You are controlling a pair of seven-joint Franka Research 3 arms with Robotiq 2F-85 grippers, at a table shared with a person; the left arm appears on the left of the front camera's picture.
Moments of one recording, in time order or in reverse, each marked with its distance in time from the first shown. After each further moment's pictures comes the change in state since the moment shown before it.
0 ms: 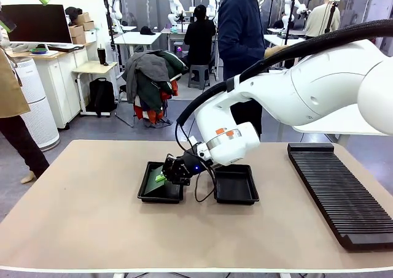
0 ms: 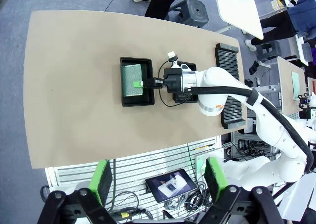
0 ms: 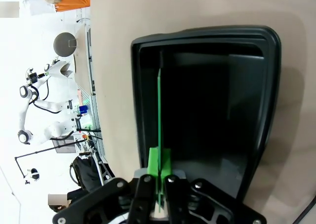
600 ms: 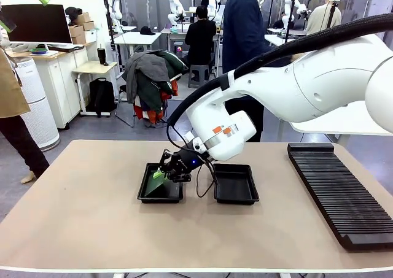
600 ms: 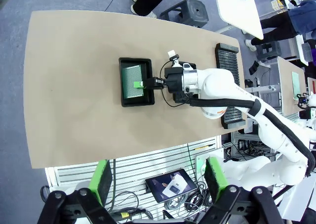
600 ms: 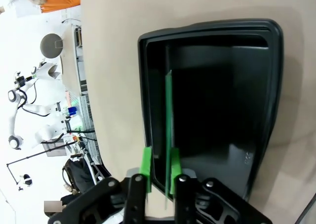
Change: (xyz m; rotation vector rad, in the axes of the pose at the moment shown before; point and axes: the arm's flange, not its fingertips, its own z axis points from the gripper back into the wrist) left arm 0.000 0.000 0.000 0.000 0.000 0.000; right arm -0.002 0.024 0.005 -0.097 0.006 -0.023
